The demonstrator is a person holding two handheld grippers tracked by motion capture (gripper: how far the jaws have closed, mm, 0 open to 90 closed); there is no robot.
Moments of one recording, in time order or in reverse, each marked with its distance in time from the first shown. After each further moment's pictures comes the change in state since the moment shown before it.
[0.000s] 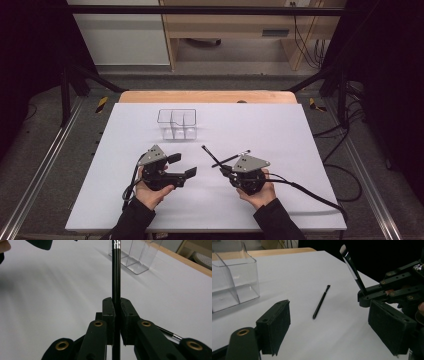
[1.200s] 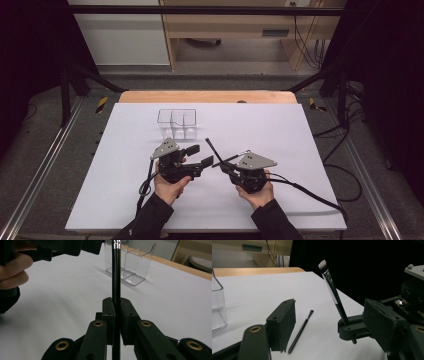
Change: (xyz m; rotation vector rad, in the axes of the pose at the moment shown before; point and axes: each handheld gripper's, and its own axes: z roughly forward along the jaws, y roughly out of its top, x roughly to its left) left arm -0.021 0.021 0.032 -0.136 -0.070 -0.068; right arm -0.002 0.001 -0.003 -0.111 -0.003 0.119
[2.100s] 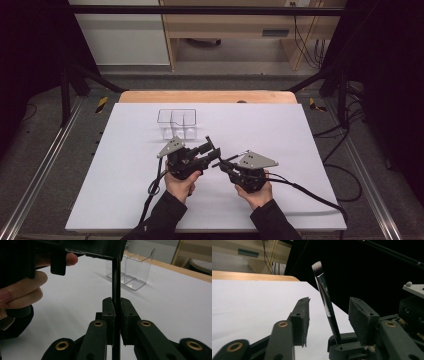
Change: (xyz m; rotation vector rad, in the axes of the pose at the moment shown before) left arm -0.007 -0.002 0.020 -0.093 -0.025 -0.079; right arm 0.001 0.001 0.000 -0.039 0.005 0.029
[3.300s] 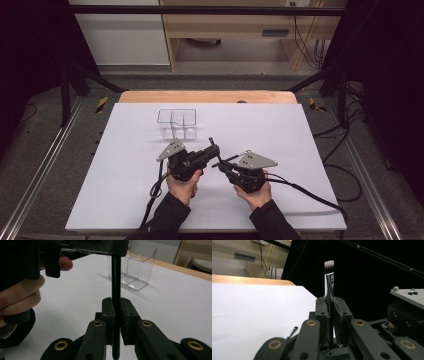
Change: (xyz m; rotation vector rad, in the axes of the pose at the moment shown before) left arm -0.008 -0.003 0.000 -0.039 -0.028 -0.004; right arm 0.001 -0.001 0.002 -0.004 0.012 0.009
